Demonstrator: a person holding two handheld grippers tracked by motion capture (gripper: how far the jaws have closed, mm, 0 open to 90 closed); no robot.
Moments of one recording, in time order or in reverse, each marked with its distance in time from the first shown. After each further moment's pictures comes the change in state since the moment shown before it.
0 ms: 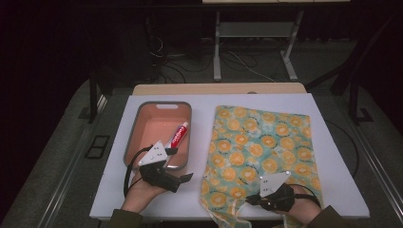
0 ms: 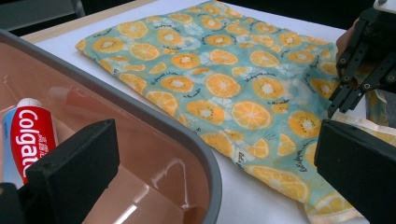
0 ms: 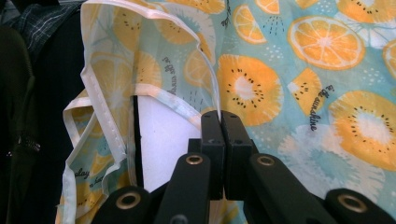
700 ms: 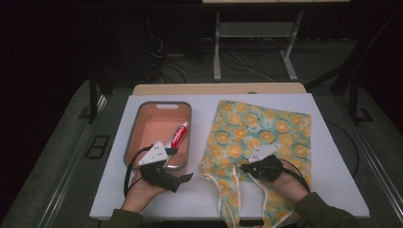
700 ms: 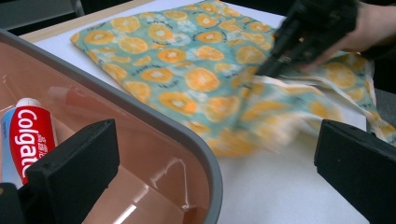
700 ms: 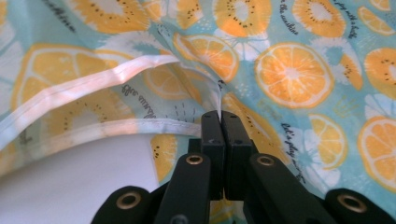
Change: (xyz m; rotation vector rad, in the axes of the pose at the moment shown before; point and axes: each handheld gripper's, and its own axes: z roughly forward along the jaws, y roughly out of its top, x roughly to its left) left arm 0.000 0.000 0.000 0.000 -0.002 -0.003; right arm -0.065 0.028 0.014 -0.014 -0.240 0.175
